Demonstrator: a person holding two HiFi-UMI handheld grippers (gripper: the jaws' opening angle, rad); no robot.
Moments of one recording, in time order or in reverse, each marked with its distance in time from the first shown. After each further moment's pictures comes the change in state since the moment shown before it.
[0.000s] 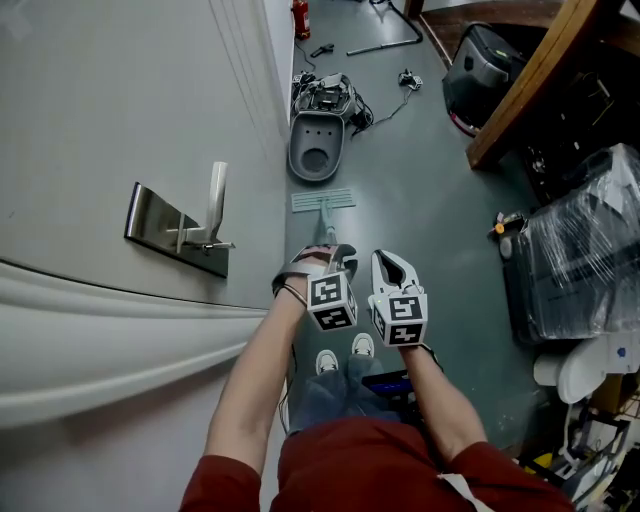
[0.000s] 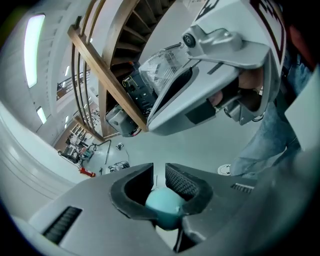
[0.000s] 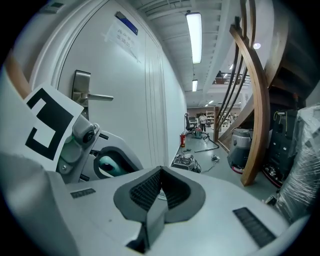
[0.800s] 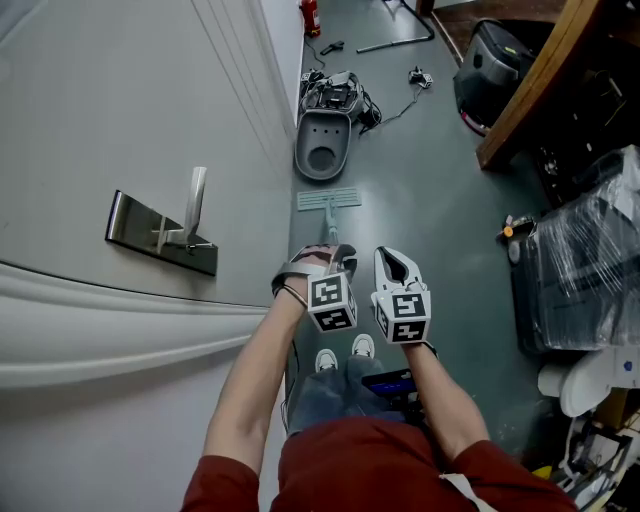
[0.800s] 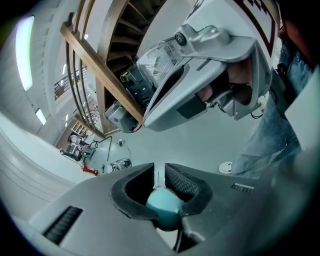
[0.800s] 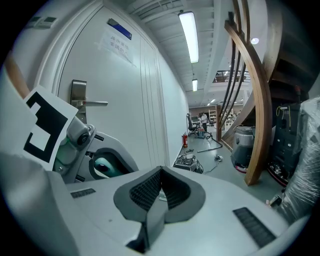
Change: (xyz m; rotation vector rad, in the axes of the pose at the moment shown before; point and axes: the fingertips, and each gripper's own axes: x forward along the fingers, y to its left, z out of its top) left arm 0.030 -0.001 0.030 0.011 0.074 0.016; right arm 0.000 -0.052 -0.007 0.021 -0.014 0.049
